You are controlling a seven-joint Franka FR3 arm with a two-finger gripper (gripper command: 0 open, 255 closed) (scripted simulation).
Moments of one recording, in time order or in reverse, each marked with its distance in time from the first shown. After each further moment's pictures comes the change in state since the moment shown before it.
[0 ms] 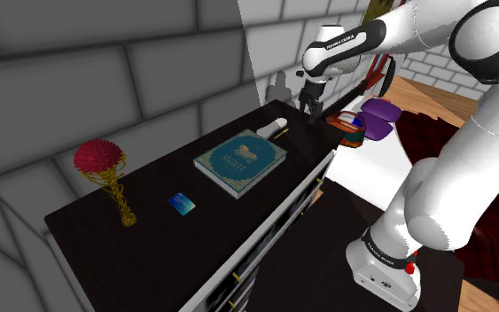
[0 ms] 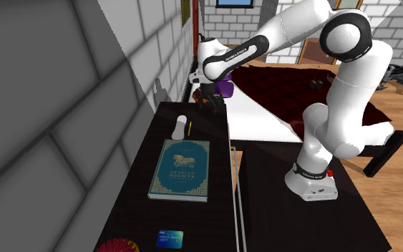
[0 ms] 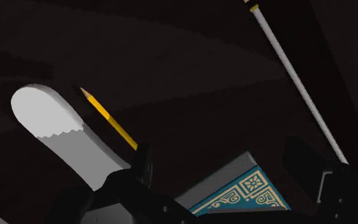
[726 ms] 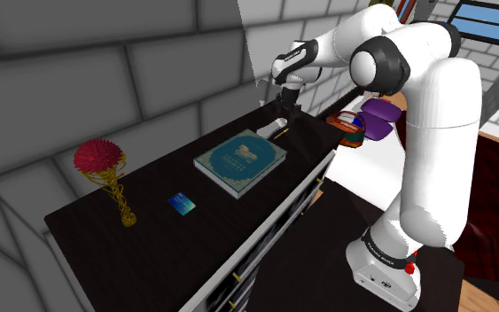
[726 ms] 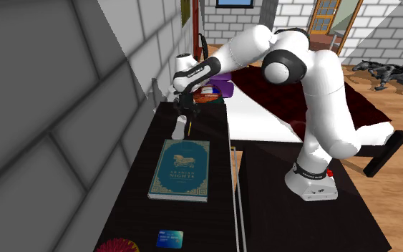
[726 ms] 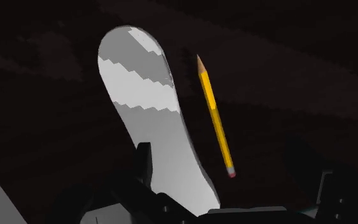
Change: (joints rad) arm -0.149 0.493 0.118 0.395 0.309 0.036 -0.497
